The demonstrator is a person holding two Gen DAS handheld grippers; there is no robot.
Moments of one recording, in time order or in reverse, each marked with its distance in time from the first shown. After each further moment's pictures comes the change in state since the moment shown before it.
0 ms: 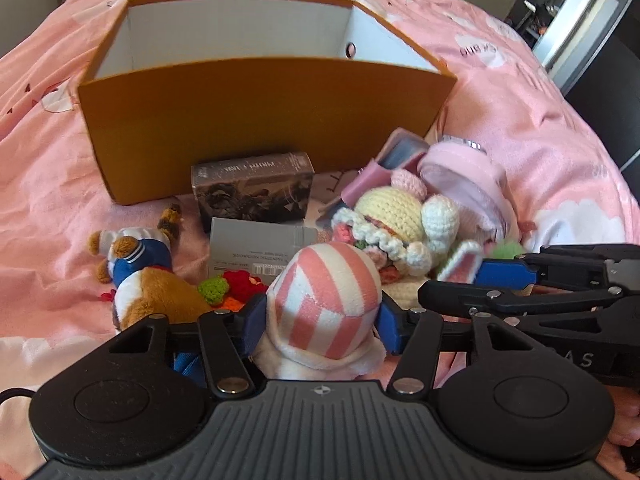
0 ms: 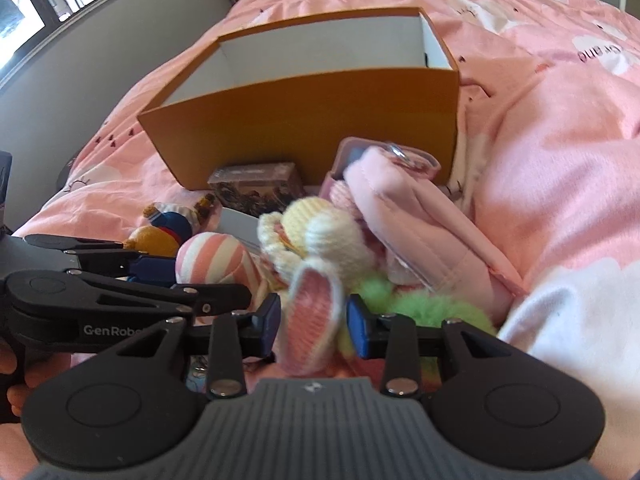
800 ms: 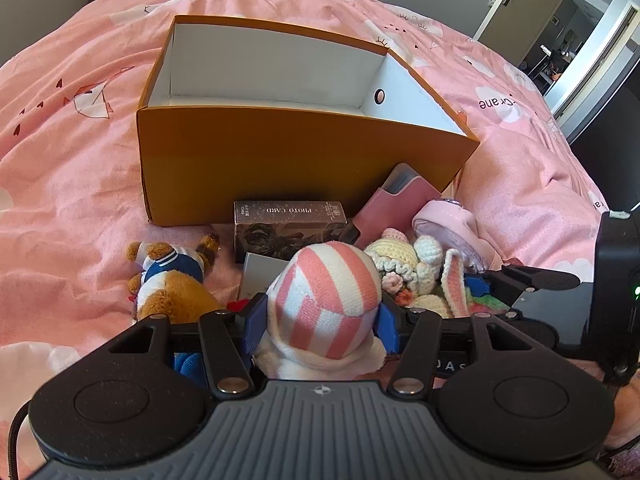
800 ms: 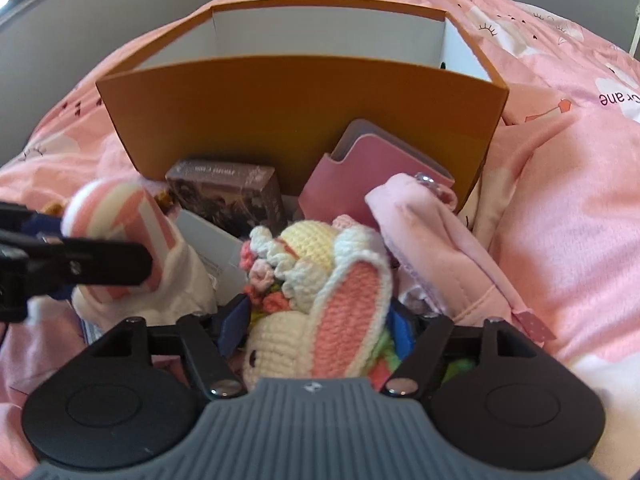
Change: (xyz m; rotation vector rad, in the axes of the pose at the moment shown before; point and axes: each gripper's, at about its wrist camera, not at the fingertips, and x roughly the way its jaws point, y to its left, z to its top) left arm -0.018 0.023 0.013 -0.095 -0.067 -0.011; right arm 0.059 0.007 0.015 -0.137 0.016 -0.157
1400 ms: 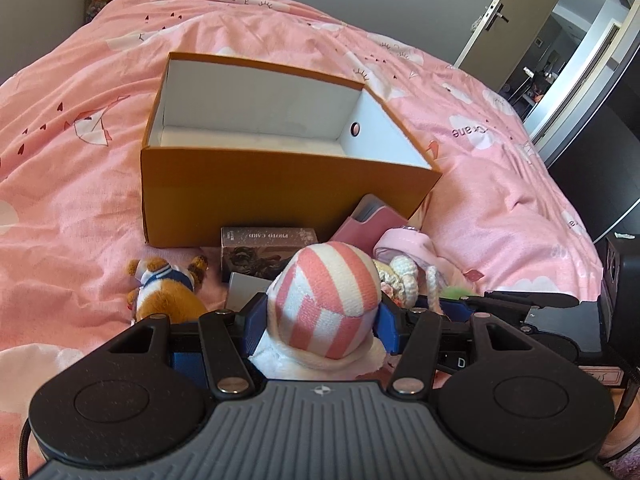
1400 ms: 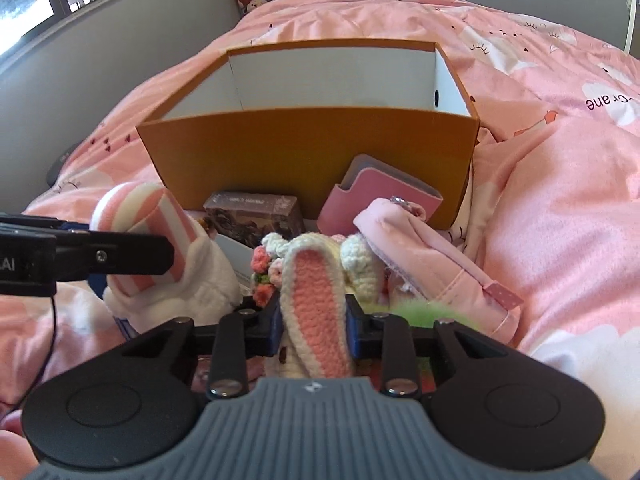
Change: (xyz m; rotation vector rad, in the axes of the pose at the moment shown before) left arm -0.039 -0.009 0.003 -0.003 -0.084 -0.057; right arm -0.056 -0.008 -0.002 0.082 -0.083 0.106
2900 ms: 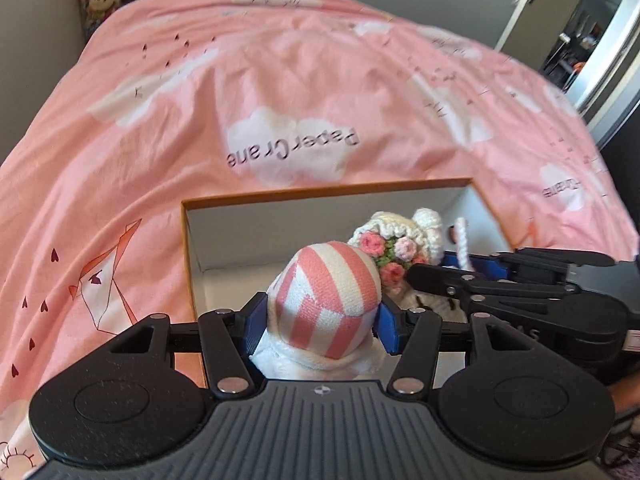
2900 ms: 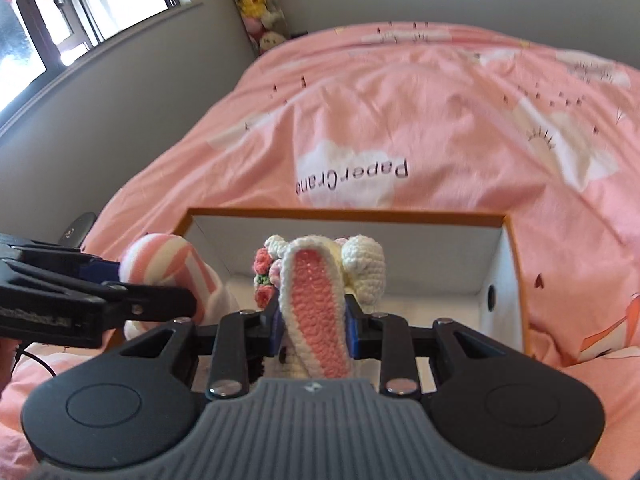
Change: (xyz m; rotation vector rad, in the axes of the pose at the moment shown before) left arm 0.113 0.066 0.203 0.063 0.131 0.148; right arm 0.124 -0.032 0.214 0.027 -0.036 0.088
